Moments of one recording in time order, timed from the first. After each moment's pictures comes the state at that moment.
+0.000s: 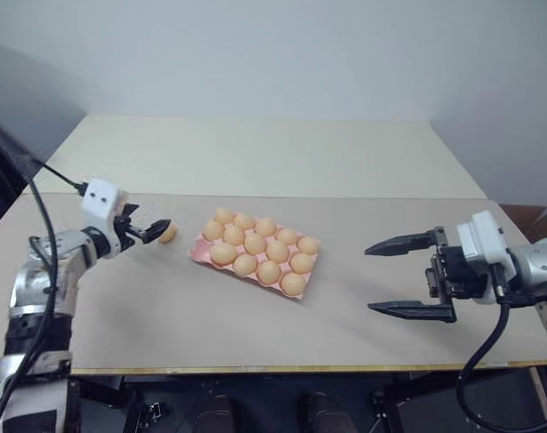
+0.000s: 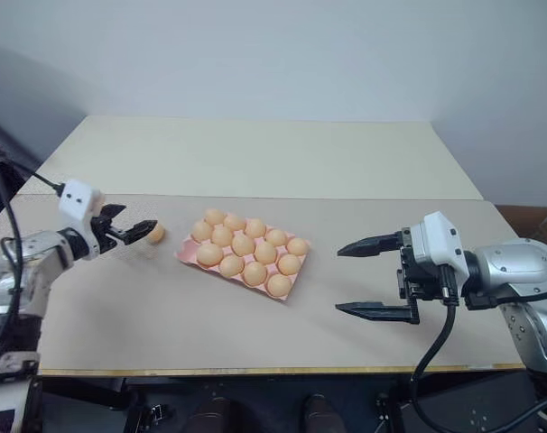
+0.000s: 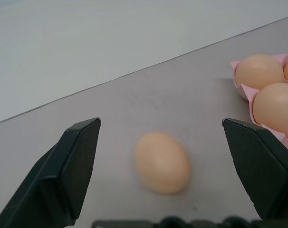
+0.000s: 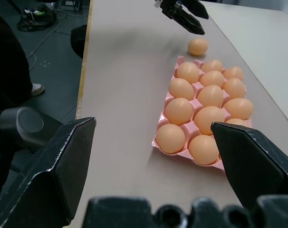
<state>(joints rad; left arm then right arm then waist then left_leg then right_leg) -0.60 0.71 0.17 0.38 -0.26 0.44 -0.69 -0.25 -0.95 -0.23 -0.39 0.69 0.39 1.32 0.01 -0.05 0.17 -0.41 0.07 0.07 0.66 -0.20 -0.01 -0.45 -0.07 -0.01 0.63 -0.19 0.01</state>
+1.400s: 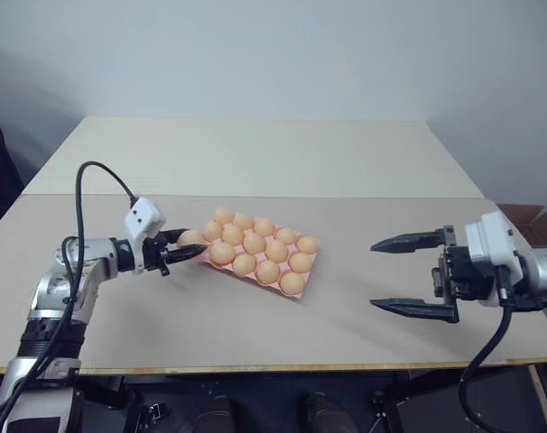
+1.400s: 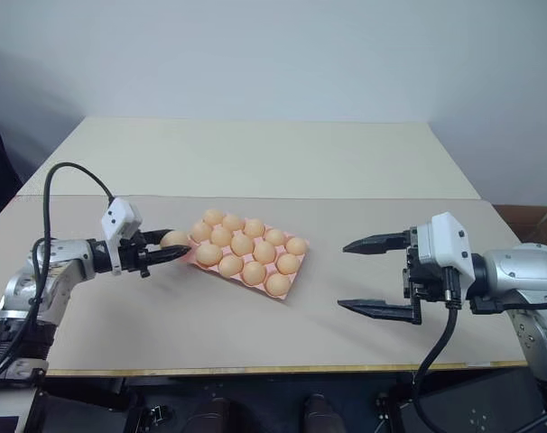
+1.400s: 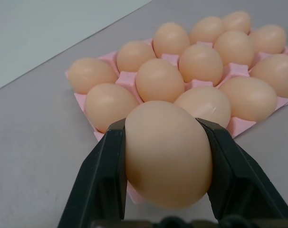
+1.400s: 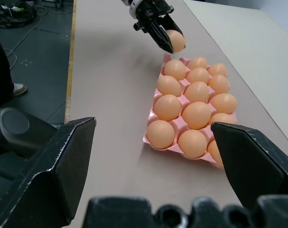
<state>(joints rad) -0.51 0.73 0.05 0.26 -0.32 0.35 -1.08 -0.19 -0.95 -0.28 -0.43 0.70 0.40 1.26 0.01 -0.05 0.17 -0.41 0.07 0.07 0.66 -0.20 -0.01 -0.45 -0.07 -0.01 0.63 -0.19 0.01</state>
